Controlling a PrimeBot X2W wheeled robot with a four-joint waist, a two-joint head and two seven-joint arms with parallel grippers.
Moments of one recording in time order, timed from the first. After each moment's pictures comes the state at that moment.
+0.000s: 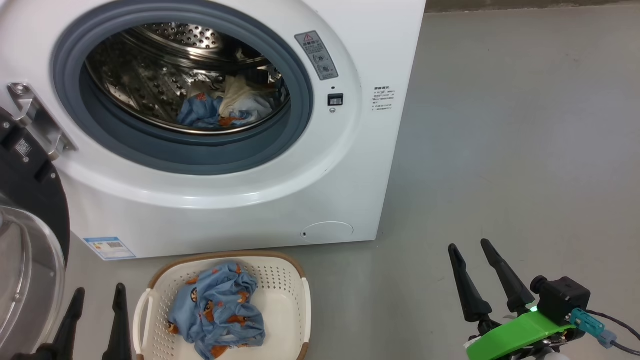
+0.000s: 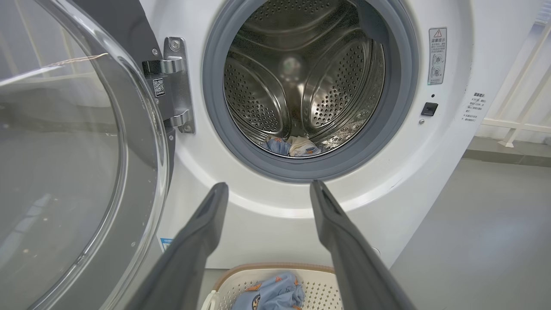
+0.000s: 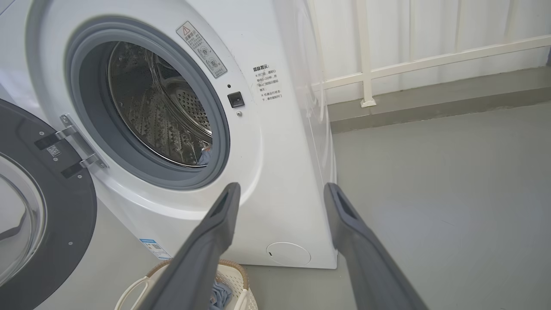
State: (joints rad) left arm 0.07 0.16 0.03 0.10 -0.34 -0.11 -0.25; right arm -0.08 -0.10 0.11 0.20 0.38 0.13 -0.26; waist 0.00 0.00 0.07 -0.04
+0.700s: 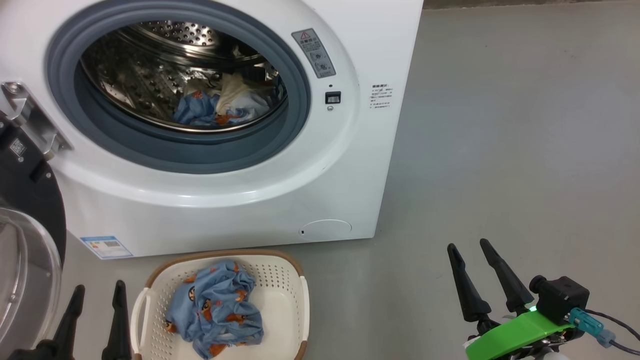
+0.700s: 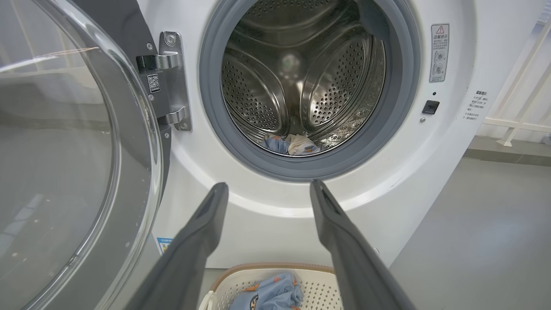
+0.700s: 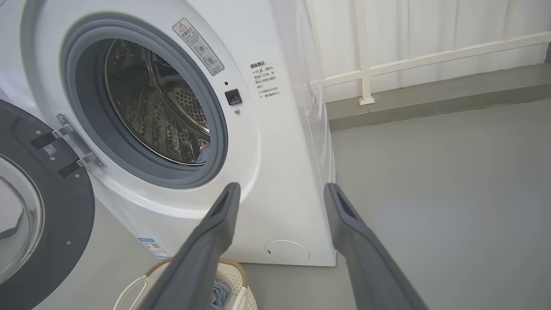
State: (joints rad) left arm 0.05 0.15 0.04 0.13 -0.33 -0.13 -0.25; right arm -0.08 -0.10 0.11 0.21 0.38 0.13 -0.26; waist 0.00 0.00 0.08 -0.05
